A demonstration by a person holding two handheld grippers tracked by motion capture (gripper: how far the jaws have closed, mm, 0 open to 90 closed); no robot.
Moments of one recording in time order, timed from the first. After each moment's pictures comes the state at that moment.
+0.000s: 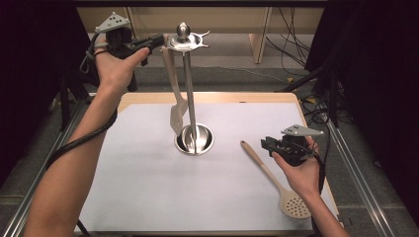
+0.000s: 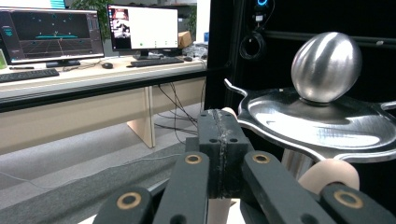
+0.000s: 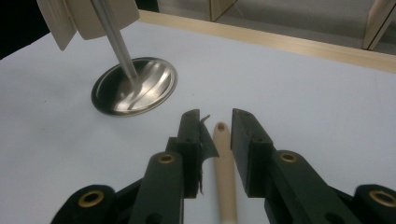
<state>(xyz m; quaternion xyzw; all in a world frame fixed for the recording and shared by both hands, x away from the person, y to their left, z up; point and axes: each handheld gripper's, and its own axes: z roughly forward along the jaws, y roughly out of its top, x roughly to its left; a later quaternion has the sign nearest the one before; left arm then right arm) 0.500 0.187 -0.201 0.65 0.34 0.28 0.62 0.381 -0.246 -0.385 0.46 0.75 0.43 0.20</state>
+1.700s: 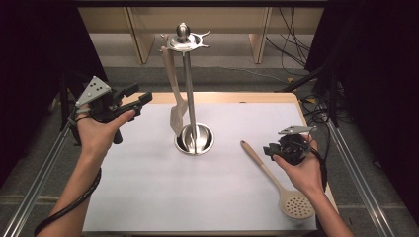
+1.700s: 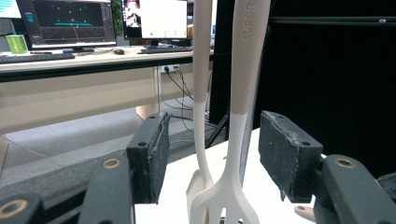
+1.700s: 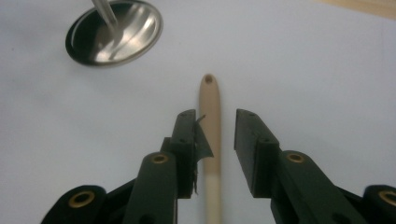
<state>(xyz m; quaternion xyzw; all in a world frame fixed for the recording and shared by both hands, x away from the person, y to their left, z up) 0.413 0.225 -0.291 0.65 0.34 0.29 0.61 0.390 -0.251 -0.392 0.48 0.80 0.34 0.15</state>
